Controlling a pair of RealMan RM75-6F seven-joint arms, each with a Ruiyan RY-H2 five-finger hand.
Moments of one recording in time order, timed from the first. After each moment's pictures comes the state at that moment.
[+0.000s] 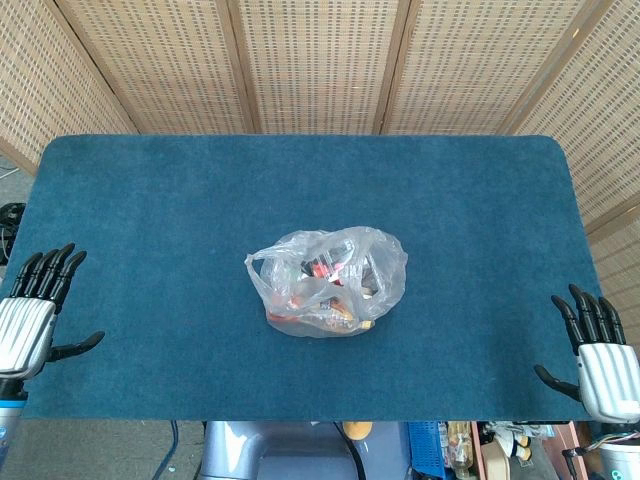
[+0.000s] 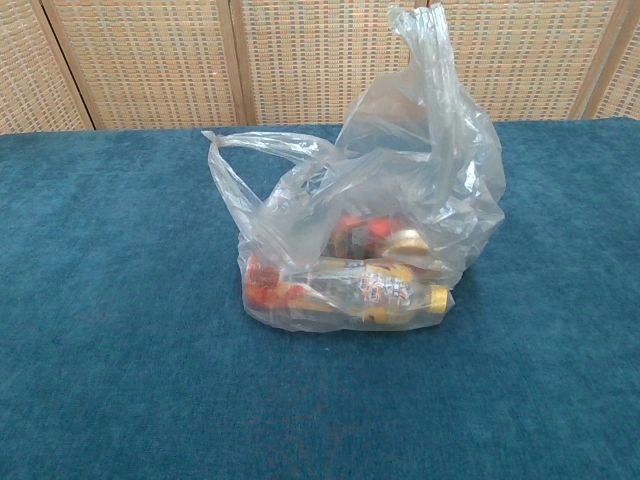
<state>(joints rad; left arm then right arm) -0.15 -0.96 -0.08 -1.98 1.51 1.46 0.22 0.01 -1.11 0.06 -1.69 -1.60 1.60 -0.07</state>
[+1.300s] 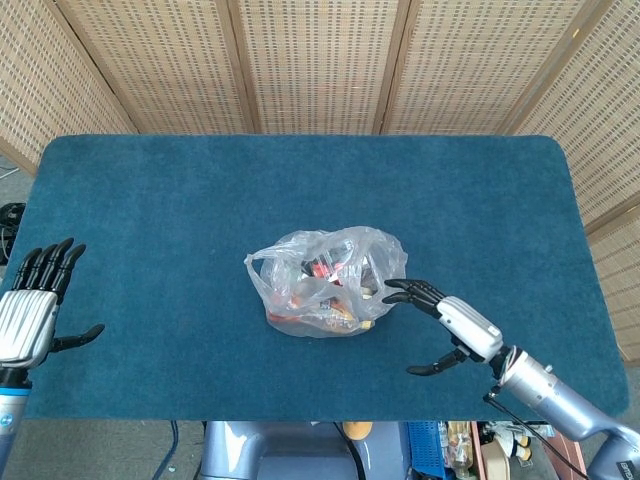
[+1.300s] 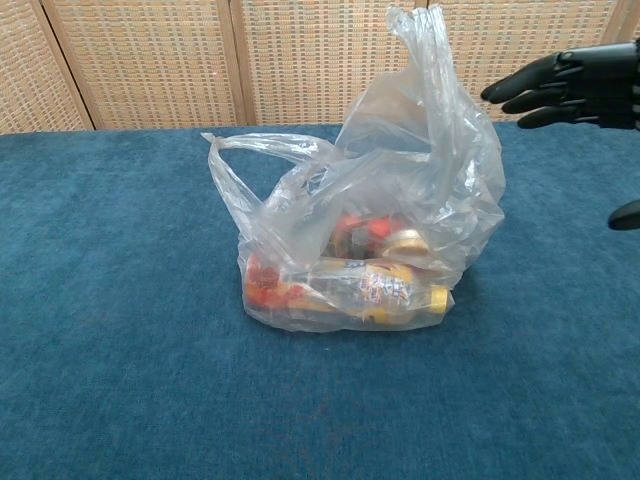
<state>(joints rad) -0.18 -0.98 -0.11 -1.97 1.42 1.43 0.25 0.56 -1.04 0.03 -1.70 -1.87 1.14 0.94</state>
